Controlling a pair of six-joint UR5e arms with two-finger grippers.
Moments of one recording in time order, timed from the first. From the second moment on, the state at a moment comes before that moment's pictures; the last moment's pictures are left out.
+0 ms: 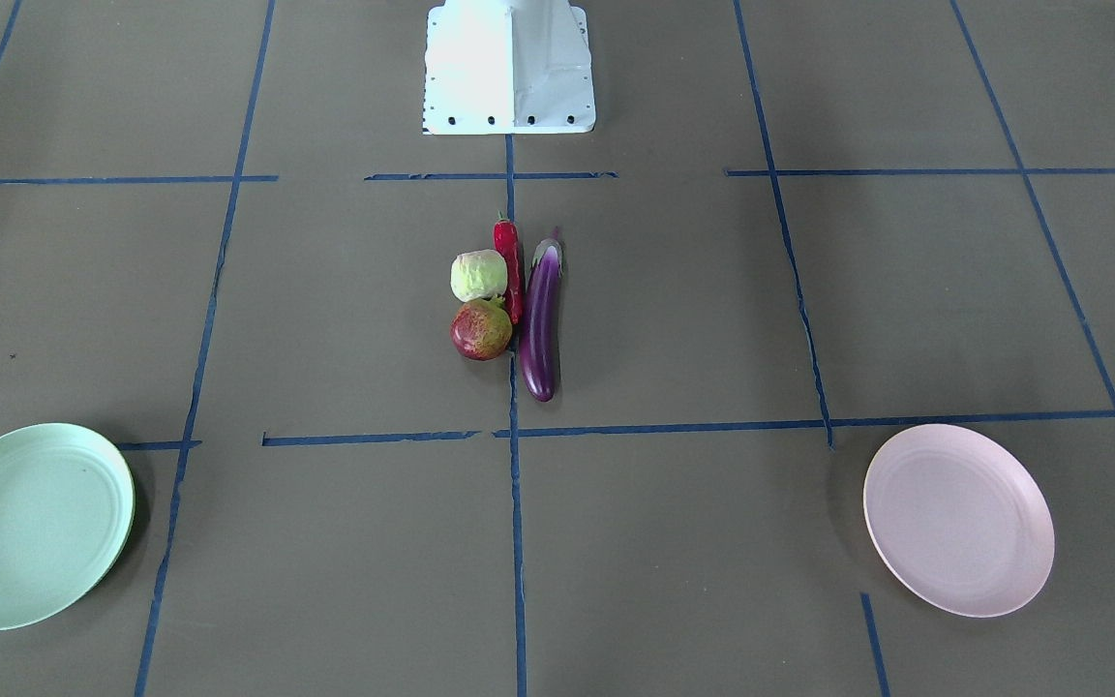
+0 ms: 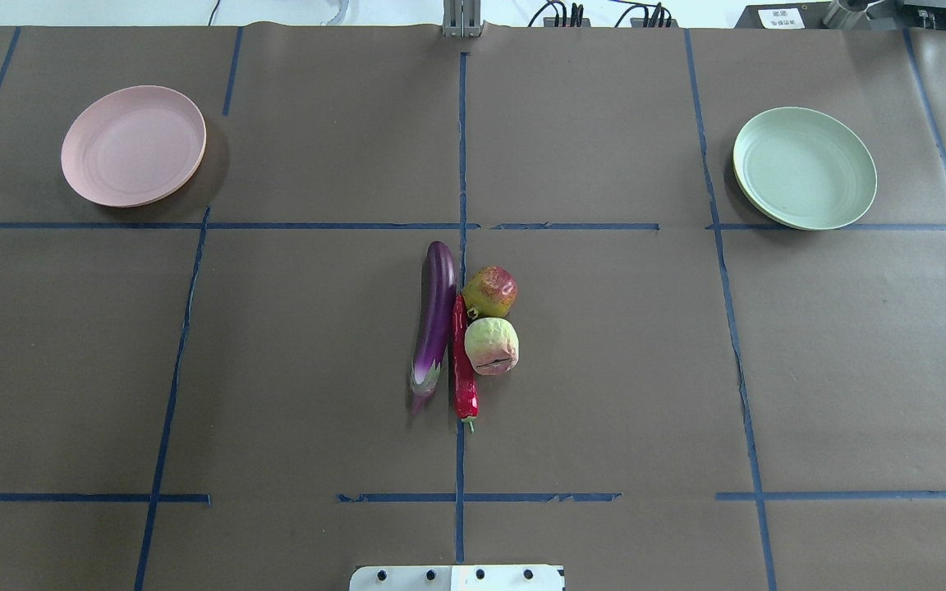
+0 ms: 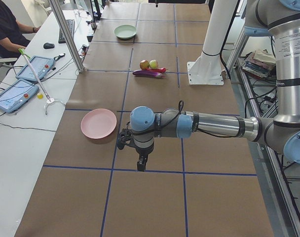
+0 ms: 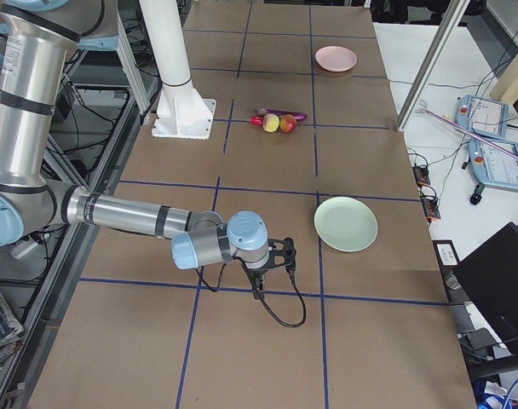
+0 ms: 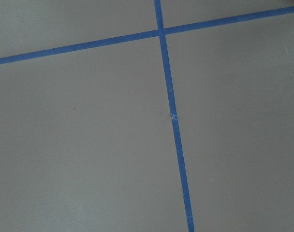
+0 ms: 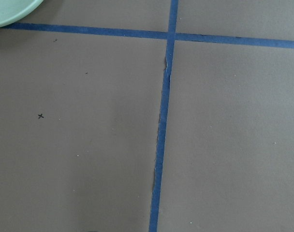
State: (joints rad) left arm -1.57 -1.39 -1.85 -1.49 -2.34 0.17; right arm 1.48 -1.86 1.69 -1.15 2.41 0.15
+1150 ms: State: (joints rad) left arm -1.56 -1.36 -1.89 -1.49 -2.41 0.17; right arm 0.86 -1.36 1.73 -0.91 2.26 0.88
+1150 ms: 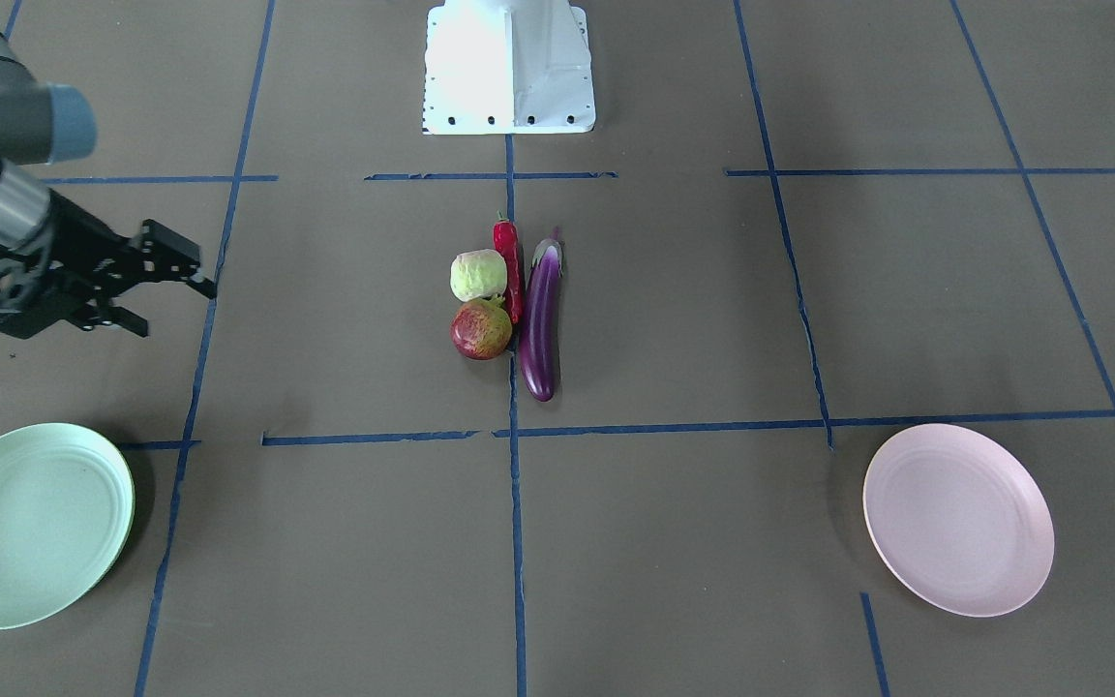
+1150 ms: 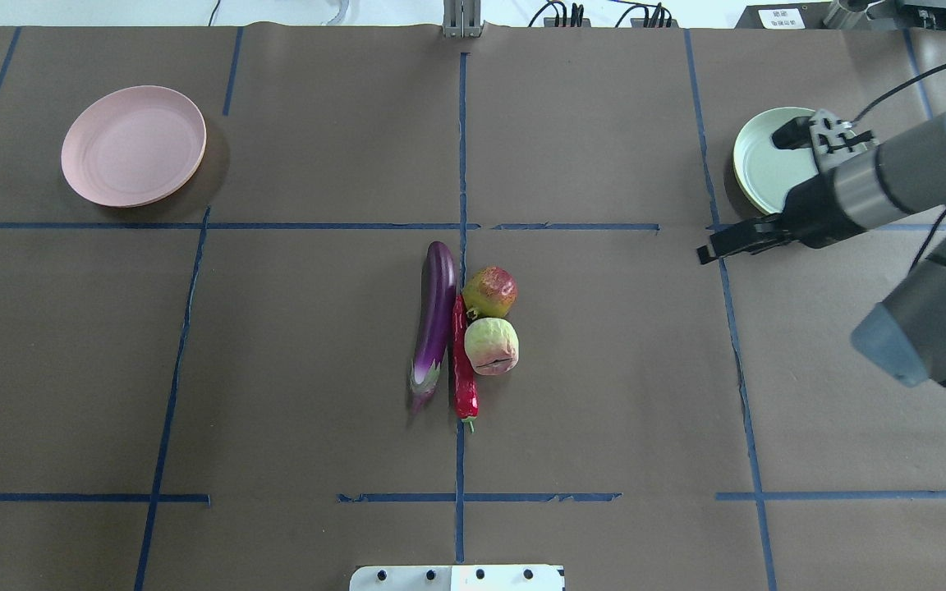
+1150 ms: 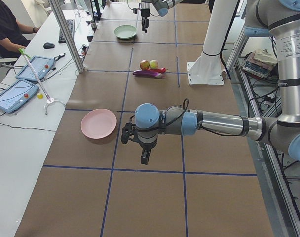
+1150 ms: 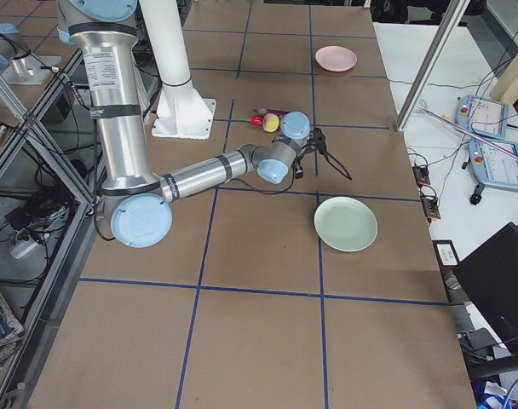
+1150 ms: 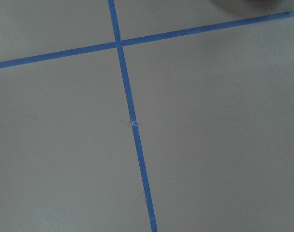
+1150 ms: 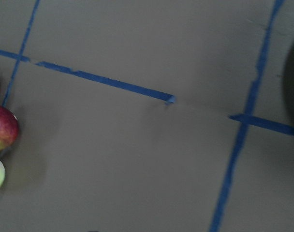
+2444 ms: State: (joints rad) left arm -1.56 -1.36 -1.88 -1.53 -2.41 0.10; right arm 0.50 -0.88 1.72 -1.47 1.80 1.27
